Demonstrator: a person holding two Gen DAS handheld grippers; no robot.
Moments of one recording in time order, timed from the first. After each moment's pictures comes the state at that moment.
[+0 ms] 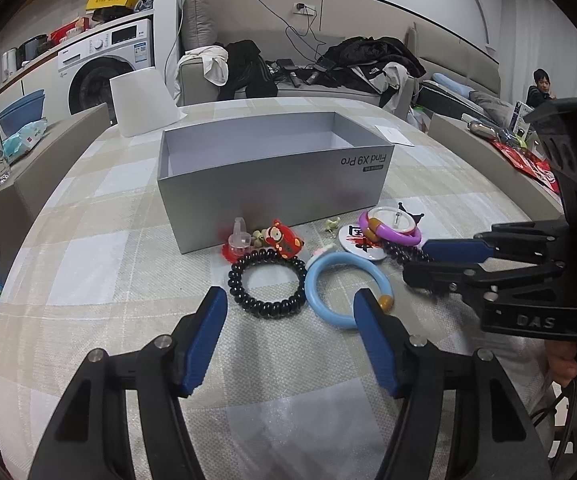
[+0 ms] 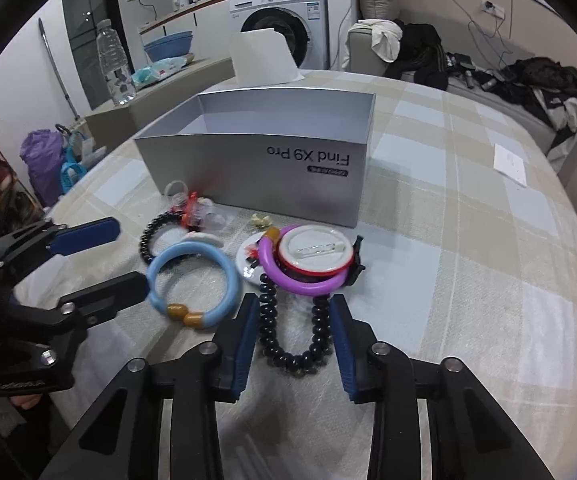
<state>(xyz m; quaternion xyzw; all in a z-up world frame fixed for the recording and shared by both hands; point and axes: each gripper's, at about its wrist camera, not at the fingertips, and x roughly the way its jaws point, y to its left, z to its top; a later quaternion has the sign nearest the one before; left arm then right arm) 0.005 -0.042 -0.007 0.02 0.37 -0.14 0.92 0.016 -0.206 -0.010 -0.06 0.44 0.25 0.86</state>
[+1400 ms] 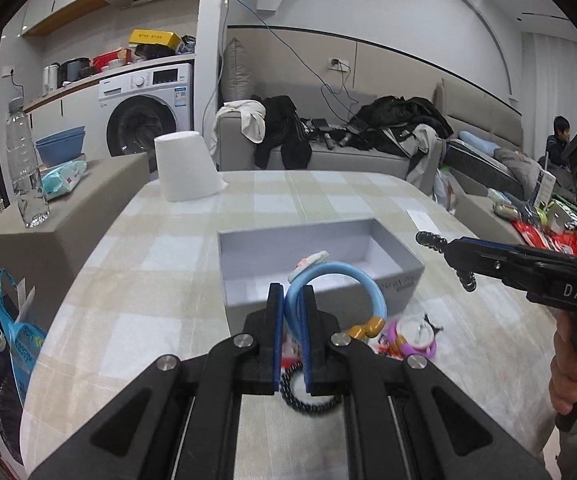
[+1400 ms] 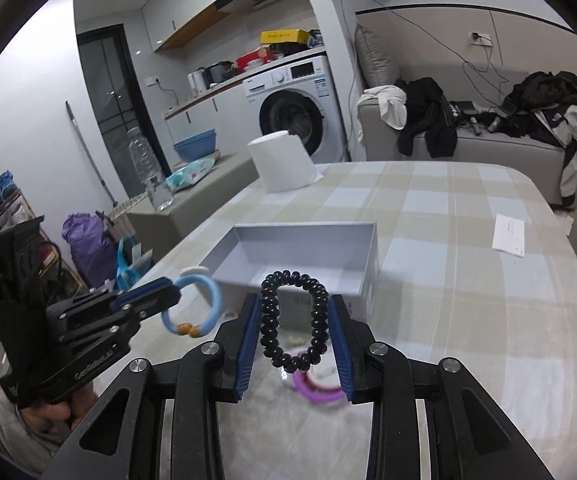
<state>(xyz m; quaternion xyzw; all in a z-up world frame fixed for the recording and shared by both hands) 0.028 -0.028 0.044 -0.01 0.27 -0.08 0.96 0.037 -0.222 0.062 0.04 0.32 0.29 0.90</state>
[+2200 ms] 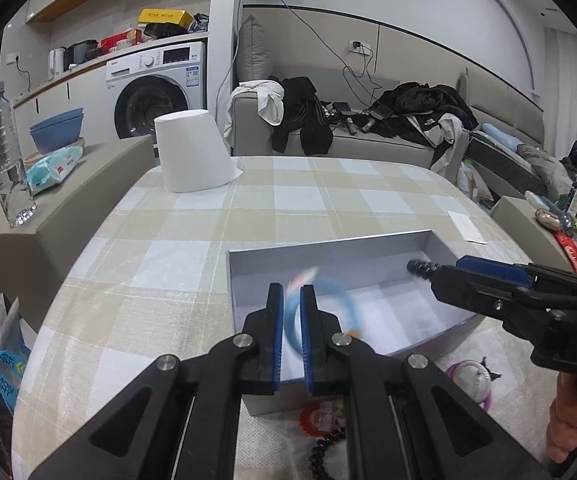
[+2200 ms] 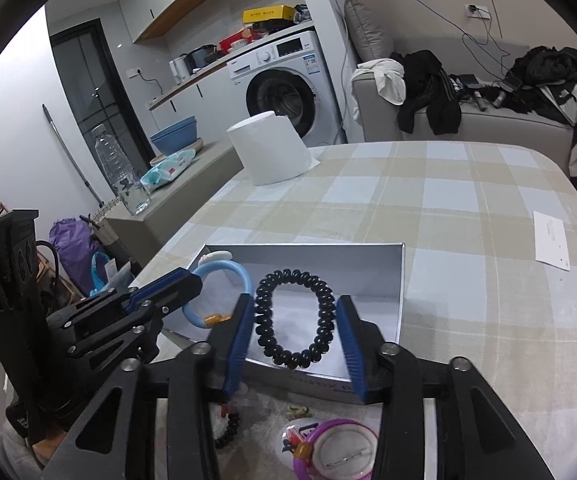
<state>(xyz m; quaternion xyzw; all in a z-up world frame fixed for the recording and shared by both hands) 0.072 -0.022 0.028 -0.03 0.31 -0.06 0.95 0.097 -0.182 0.040 0.04 0.36 0.28 0.89</state>
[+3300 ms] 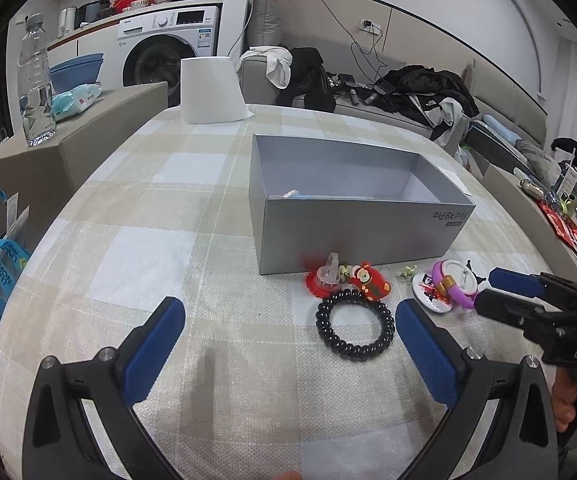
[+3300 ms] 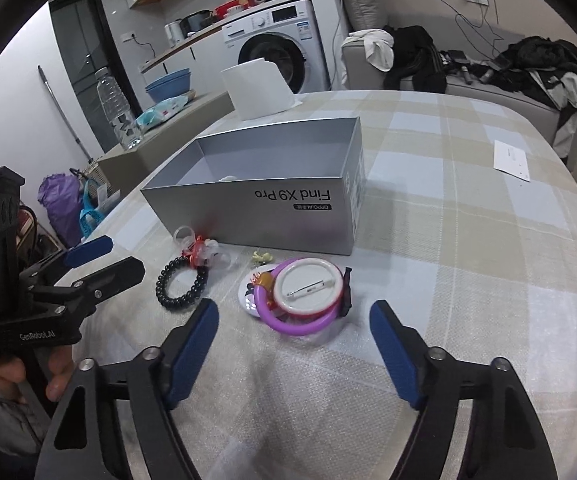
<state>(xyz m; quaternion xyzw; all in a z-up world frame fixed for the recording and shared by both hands) 0.019 -0.012 -0.002 -0.06 0.36 -0.06 0.93 0.031 -0.220 -0.001 0.00 0.41 0.26 0.88</state>
